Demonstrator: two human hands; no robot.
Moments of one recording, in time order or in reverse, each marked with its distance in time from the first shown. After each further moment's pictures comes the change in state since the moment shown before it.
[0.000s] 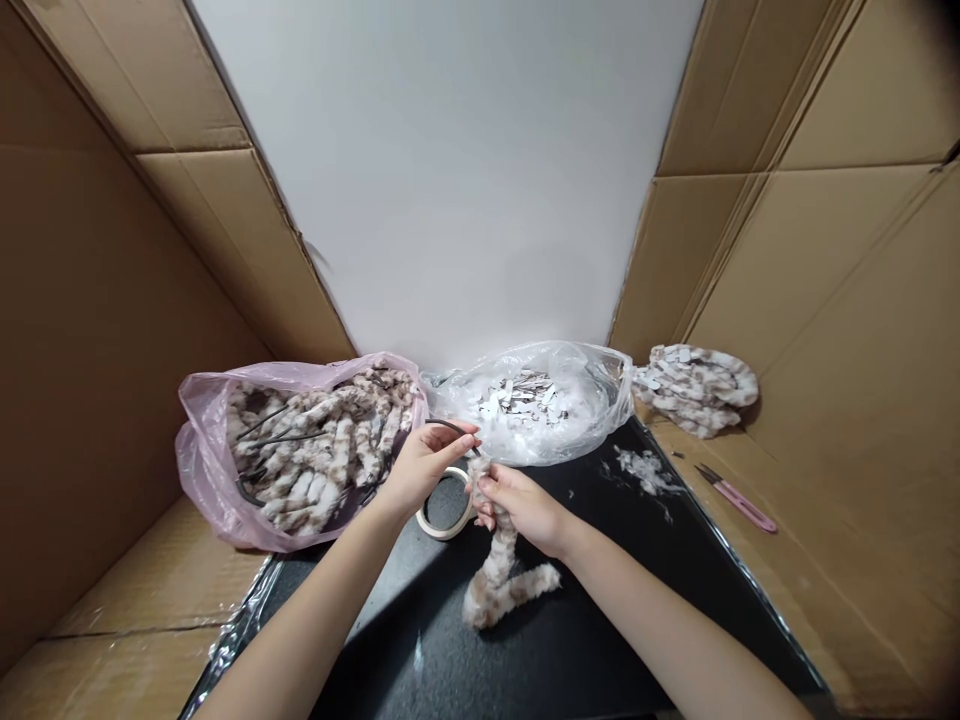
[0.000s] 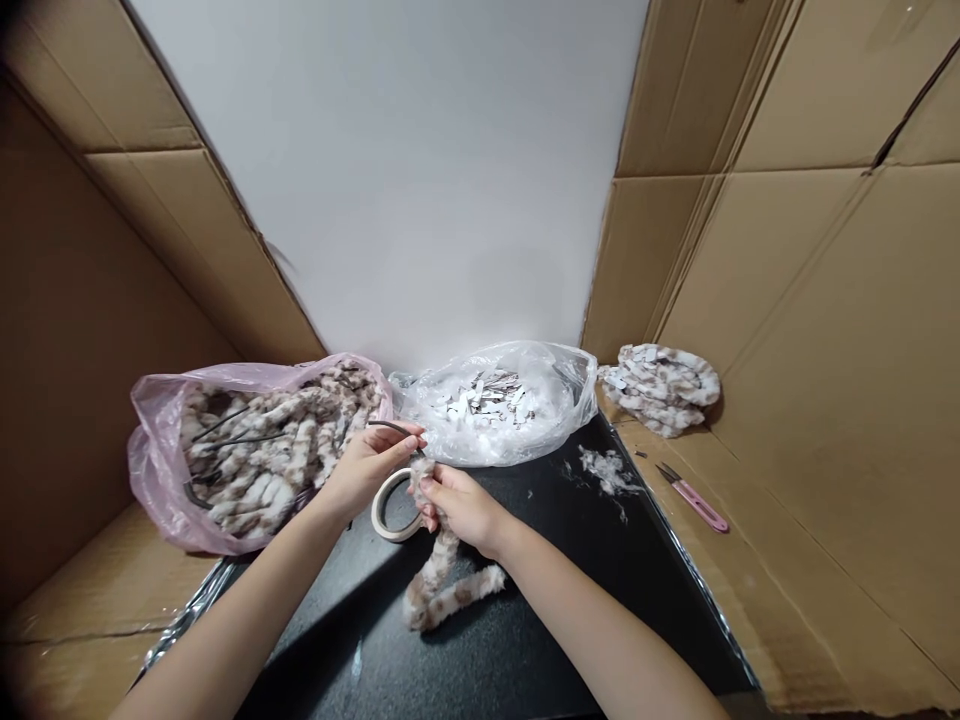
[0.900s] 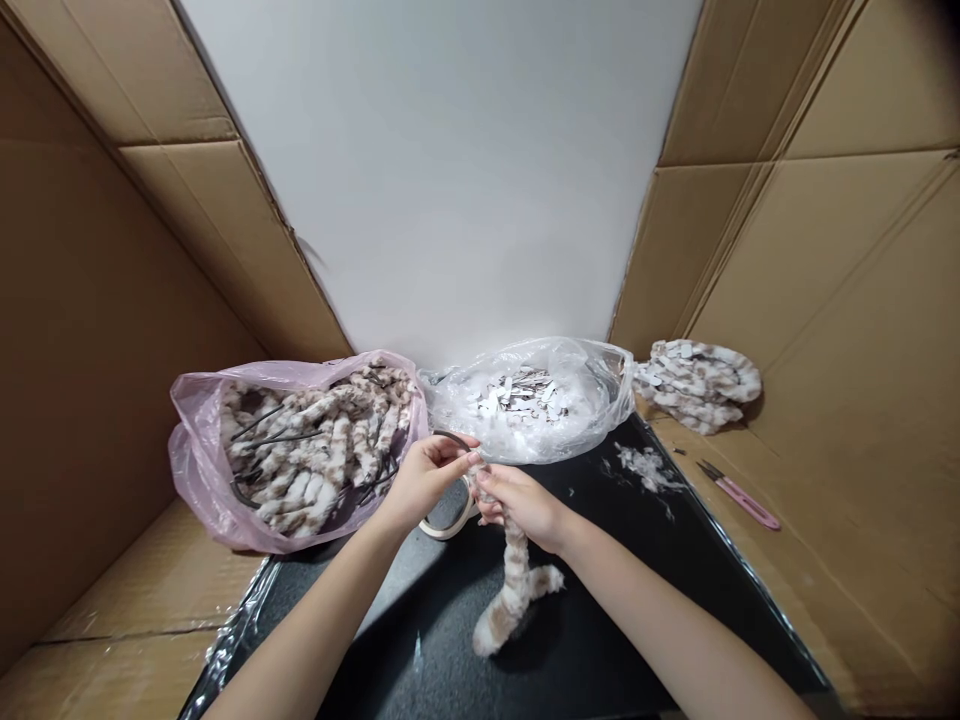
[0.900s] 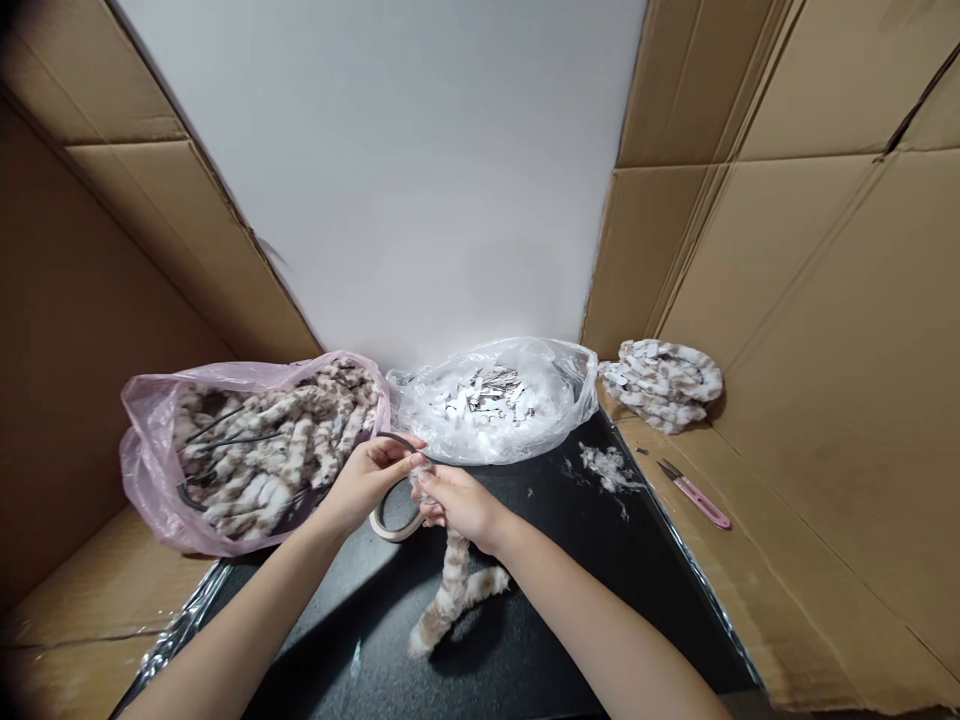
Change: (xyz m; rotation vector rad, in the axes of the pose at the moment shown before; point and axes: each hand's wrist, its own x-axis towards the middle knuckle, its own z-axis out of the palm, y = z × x) left_hand -0.009 -0.013 0.001 0.075 -0.079 -0.028; right_hand 0.004 -0.002 -0.003 -0.070 0.018 0.060
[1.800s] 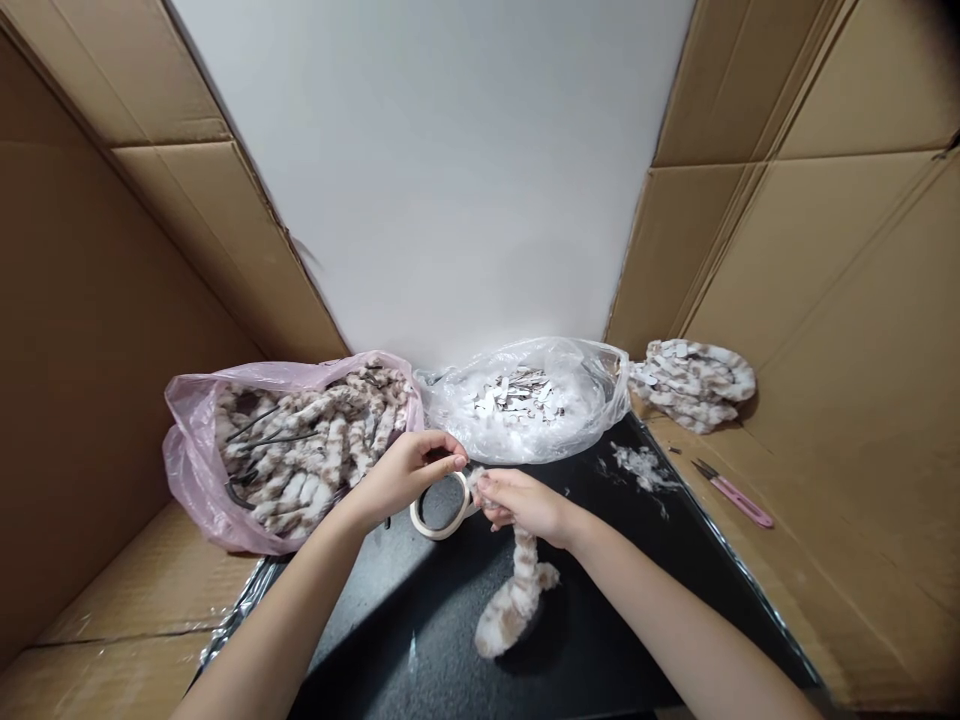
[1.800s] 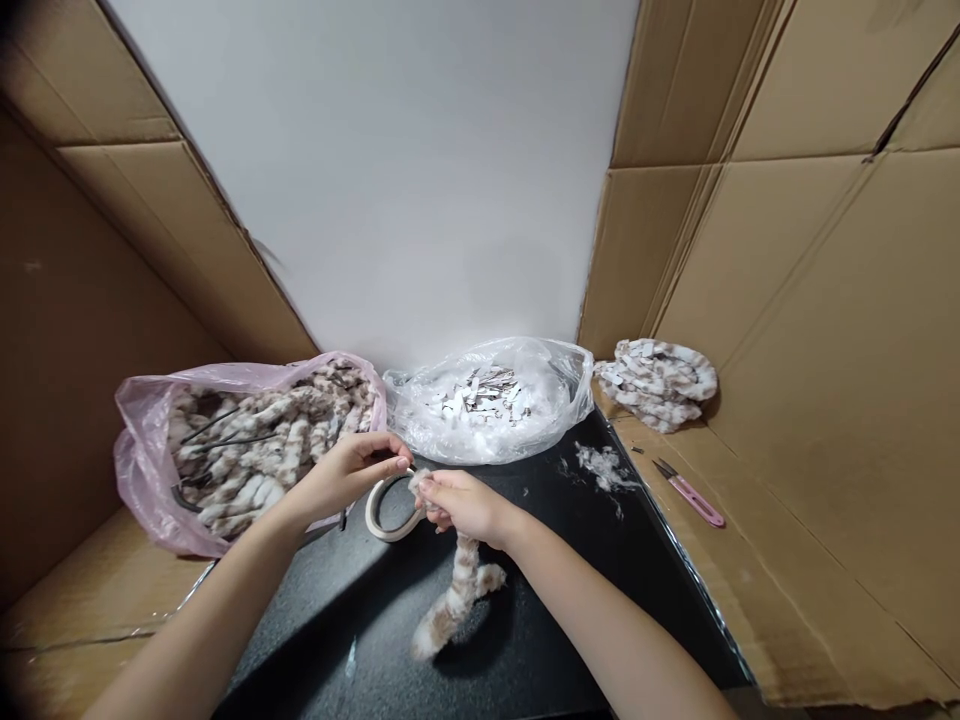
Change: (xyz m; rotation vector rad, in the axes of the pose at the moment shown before) left_hand 0.000 0.034 -0.022 0.551 -0.229 0.115; right_hand -0.009 -0.008 -0.012 -0.152 -0.083 0.055
